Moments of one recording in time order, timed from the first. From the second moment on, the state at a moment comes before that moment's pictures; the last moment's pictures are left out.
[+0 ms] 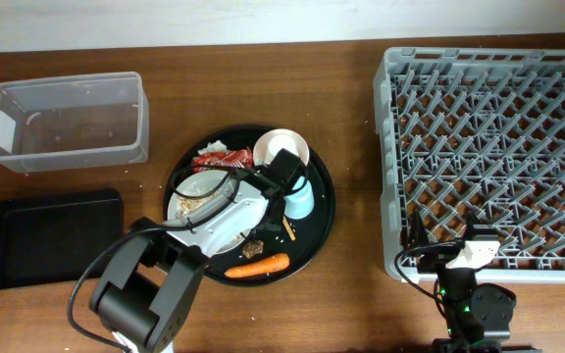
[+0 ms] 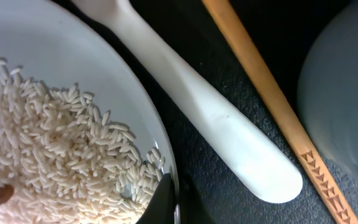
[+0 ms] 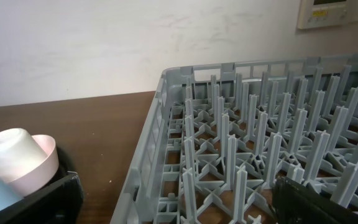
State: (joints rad) left arm -0.62 1.90 1.17 -0.73 -0.26 -0.39; right arm -0.05 0.01 0.01 -0.07 -0.04 0.10
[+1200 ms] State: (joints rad) left arm -0.01 1.57 1.39 -0.96 -0.22 -0.40; right arm -0.05 0.01 0.01 -0.07 -0.04 0.10
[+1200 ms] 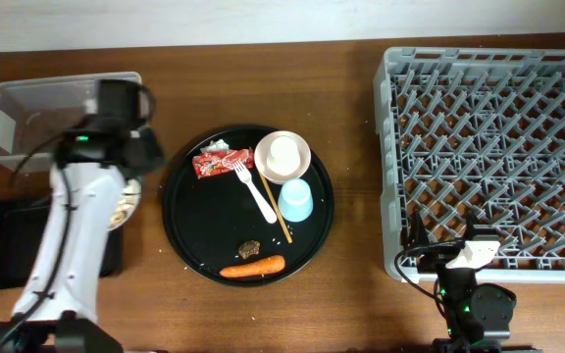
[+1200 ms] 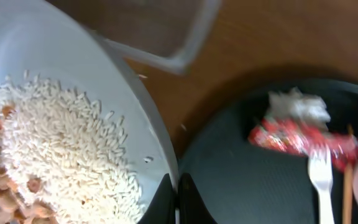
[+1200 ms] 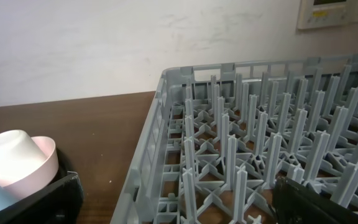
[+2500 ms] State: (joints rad) left arm 0.92 1.57 1.18 -0.58 1.02 -0.48; right arm -0.05 0.01 0.01 -0.07 -0.04 0.10
